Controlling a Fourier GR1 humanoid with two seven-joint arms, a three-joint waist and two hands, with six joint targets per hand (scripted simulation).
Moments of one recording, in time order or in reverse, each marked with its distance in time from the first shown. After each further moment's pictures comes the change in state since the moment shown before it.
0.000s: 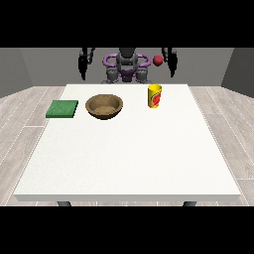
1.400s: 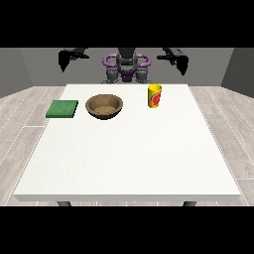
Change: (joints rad) left arm -0.106 0.047 0.230 0.071 0.164 -0.113 -0.206; right arm -0.045 -0.151 -0.223 -0.013 -0.218 0.234 -0.104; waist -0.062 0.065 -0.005
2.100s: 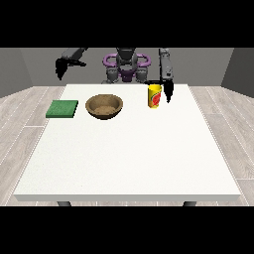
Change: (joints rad) left arm -0.152 -0.093 -0.003 0.470 -0.131 0.123 -0.420; right arm -0.080 -0.018 -0.012 0.101 0.016 0.044 -0.120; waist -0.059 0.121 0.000
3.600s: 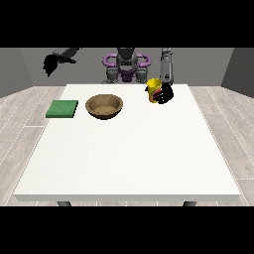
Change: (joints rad) left arm -0.155 0.080 -0.060 0.393 -0.250 0.381 -0.176; right arm -0.050 -0.110 -0.076 0.190 -0.035 0.082 -0.008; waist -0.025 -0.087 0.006
